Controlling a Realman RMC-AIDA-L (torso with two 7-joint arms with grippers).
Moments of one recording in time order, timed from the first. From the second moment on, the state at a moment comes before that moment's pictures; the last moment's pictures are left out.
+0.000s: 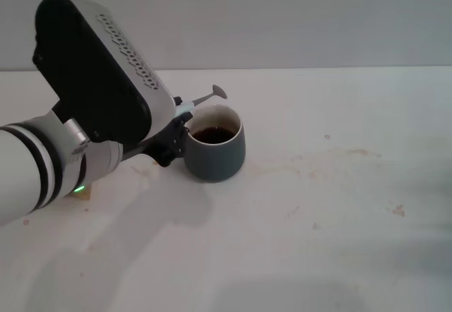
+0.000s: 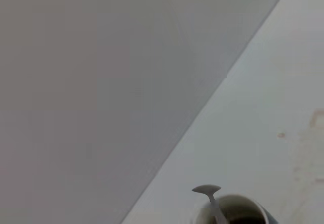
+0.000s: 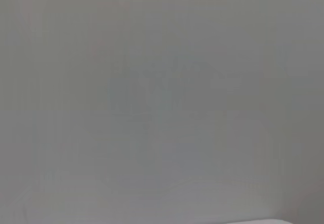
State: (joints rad) left arm -0.02 -2.06 -1.19 -2.01 2.88 -0.90 0.60; right arm 0.33 2.08 0.71 0.18 -1.90 -1.13 0.01
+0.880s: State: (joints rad) left arm -0.07 -2.06 -1.21 -1.92 2.88 -0.95 0.60; right arm 0.34 2.08 0.71 0.18 -1.90 -1.13 0.01
